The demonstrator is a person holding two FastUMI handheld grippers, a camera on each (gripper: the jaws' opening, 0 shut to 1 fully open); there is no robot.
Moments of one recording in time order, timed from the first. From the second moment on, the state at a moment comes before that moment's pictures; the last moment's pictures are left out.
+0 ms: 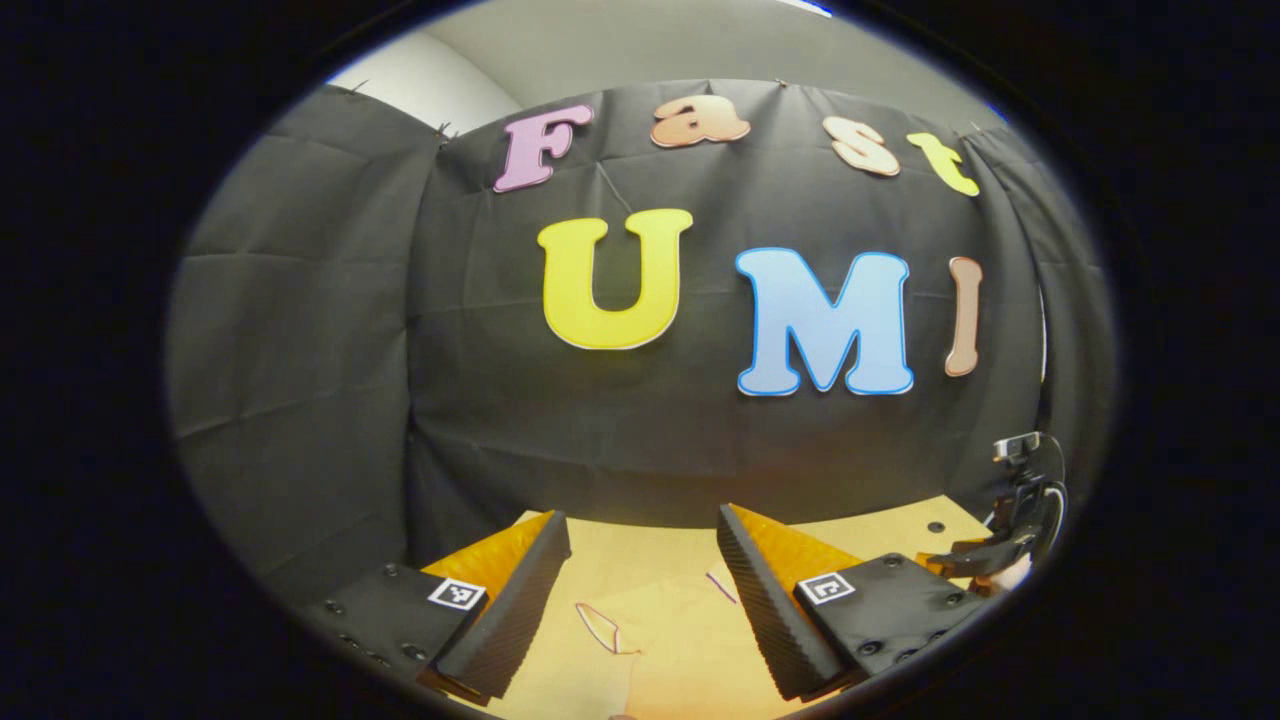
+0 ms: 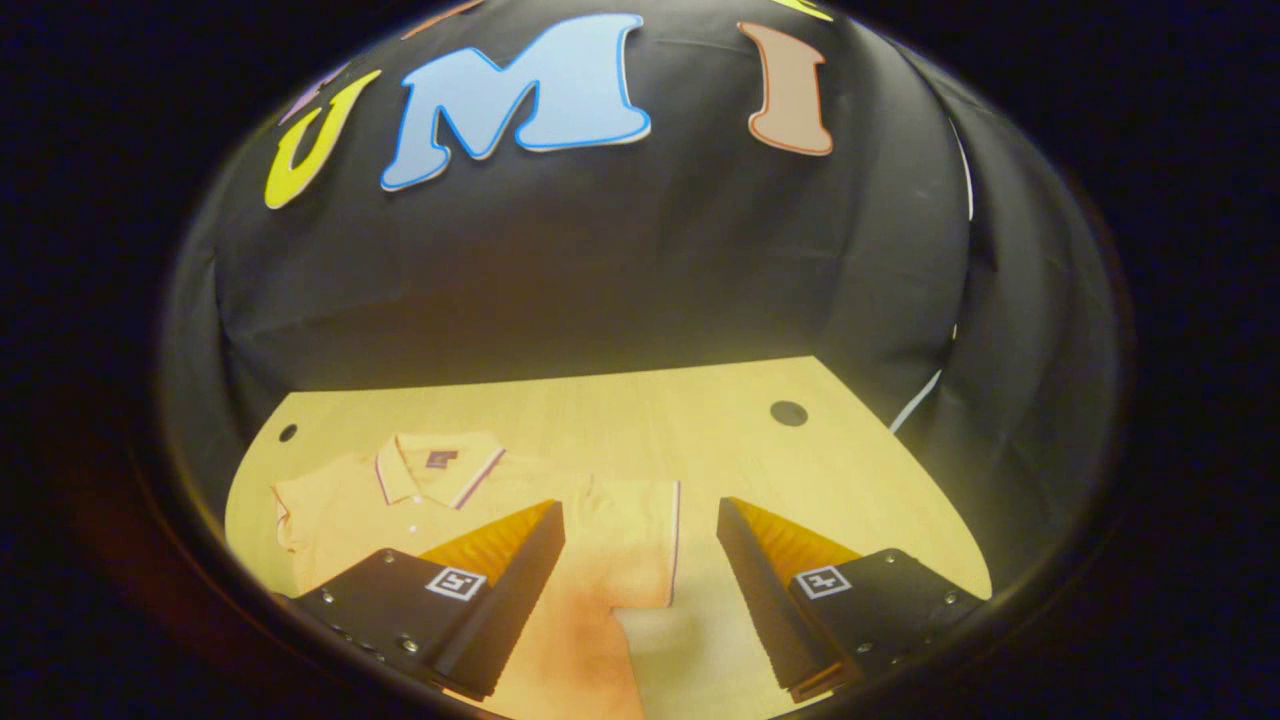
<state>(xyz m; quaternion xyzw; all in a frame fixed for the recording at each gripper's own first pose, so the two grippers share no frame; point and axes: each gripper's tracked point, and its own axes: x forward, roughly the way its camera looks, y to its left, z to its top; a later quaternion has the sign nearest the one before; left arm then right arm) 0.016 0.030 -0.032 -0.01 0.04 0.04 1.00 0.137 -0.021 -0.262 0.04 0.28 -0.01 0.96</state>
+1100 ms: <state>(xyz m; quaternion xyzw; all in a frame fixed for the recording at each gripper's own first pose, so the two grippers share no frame) 0.047 0.007 -0.052 0.00 0.07 0.05 1.00 0.151 -0.040 -0.384 0.05 0.41 -0.03 0.91</state>
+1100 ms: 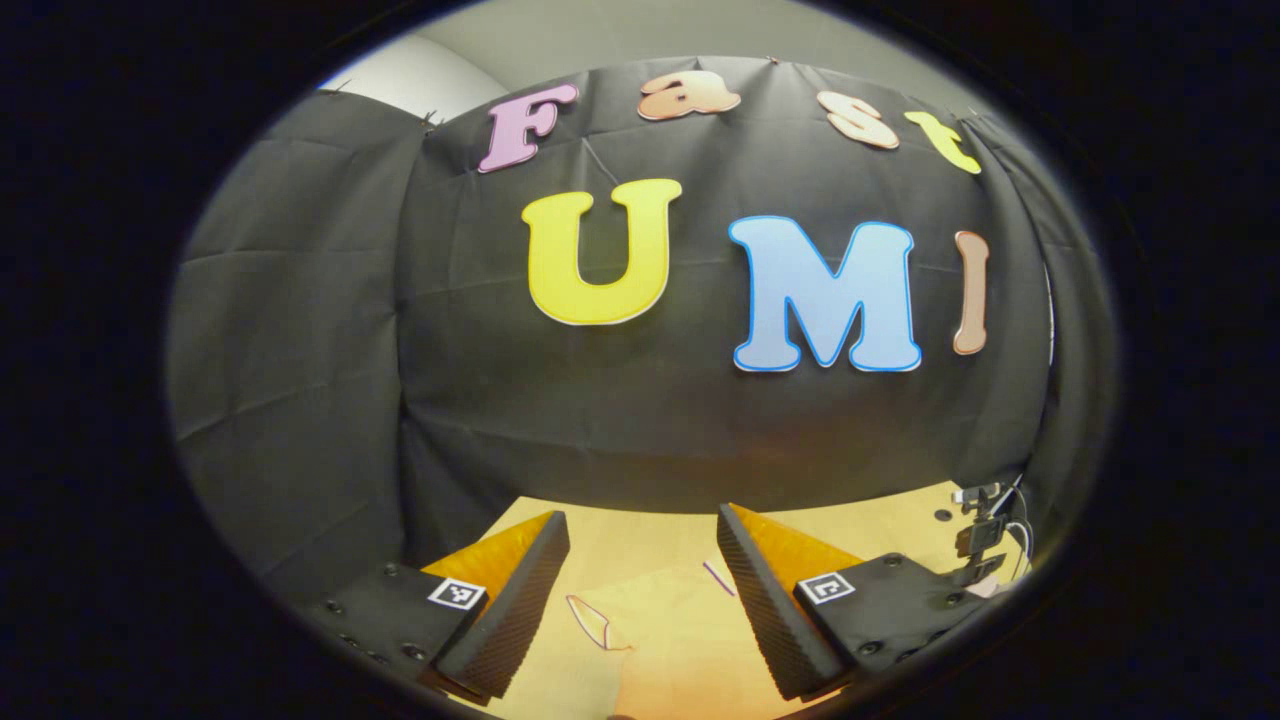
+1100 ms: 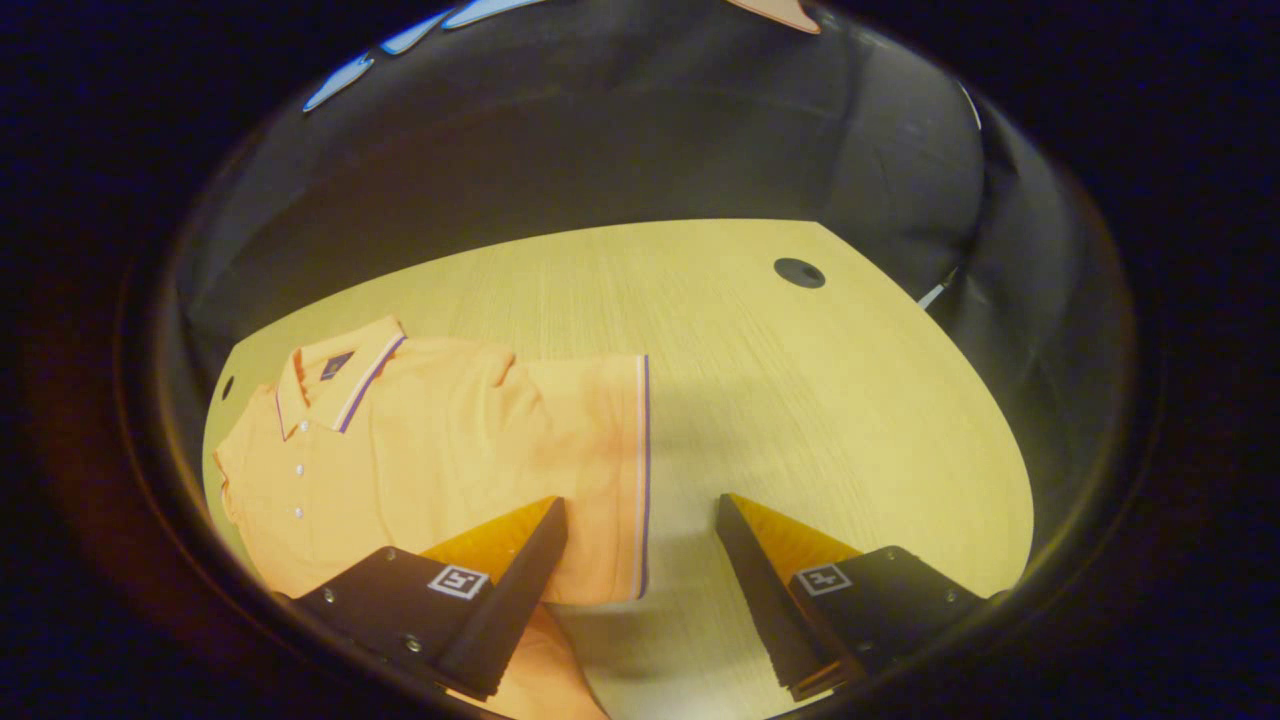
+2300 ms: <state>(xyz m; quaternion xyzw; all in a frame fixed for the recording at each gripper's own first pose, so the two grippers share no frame) 0.034 0.028 -0.054 -0.02 0.07 0.06 1.00 0.174 0.085 -0.299 0.05 0.36 0.08 0.93</state>
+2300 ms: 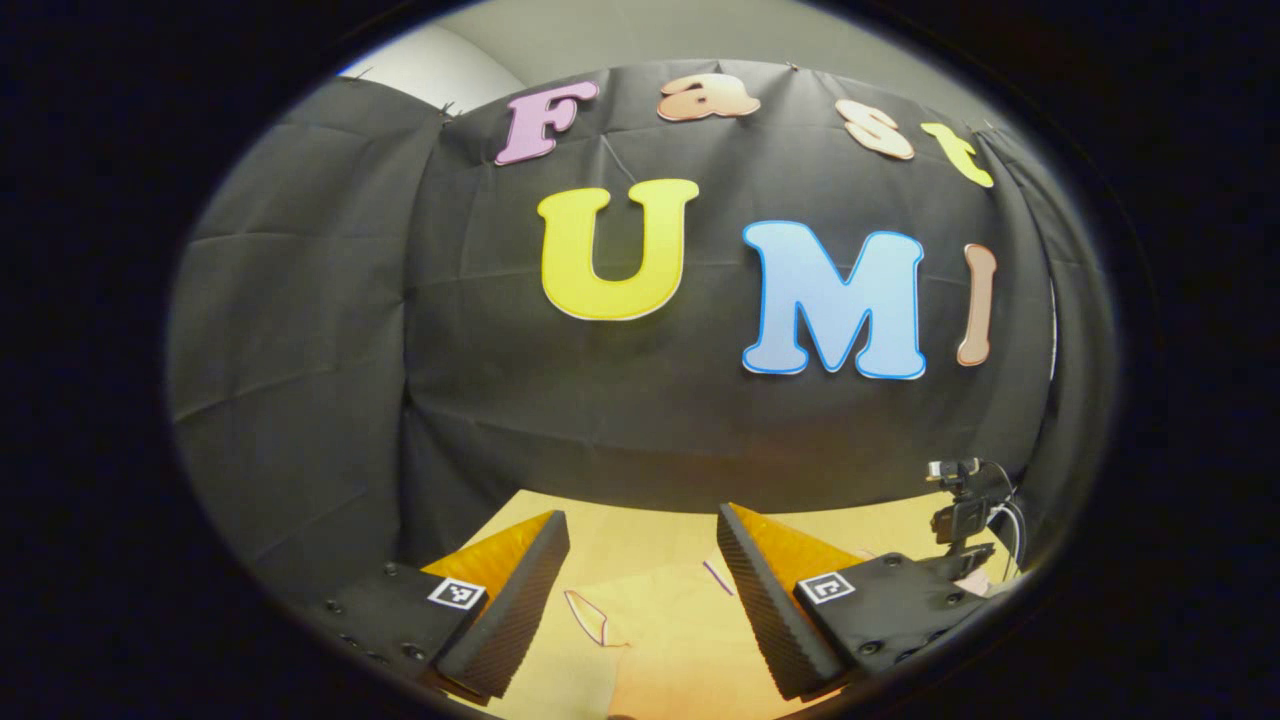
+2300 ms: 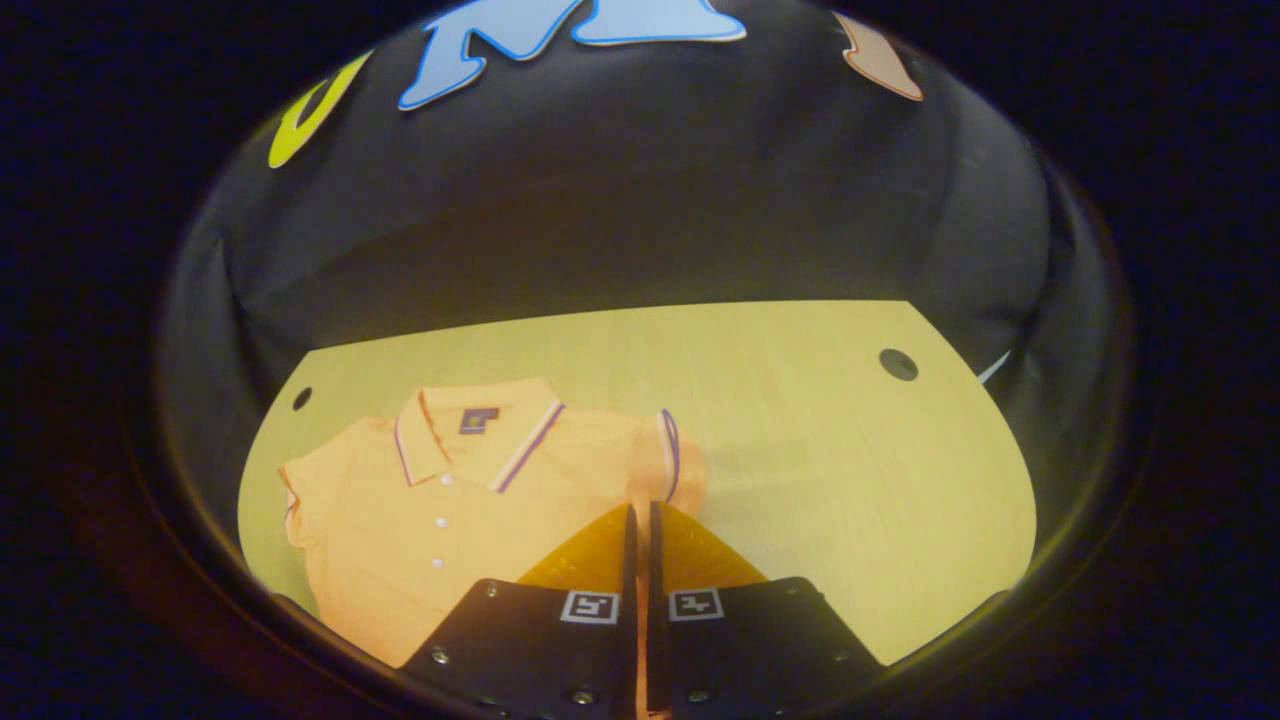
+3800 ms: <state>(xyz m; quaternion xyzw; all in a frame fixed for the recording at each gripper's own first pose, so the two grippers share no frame) 0.048 0.094 -0.151 -0.04 0.14 0.06 0.99 0.089 0.181 -0.281 0.01 0.38 0.19 0.90</state>
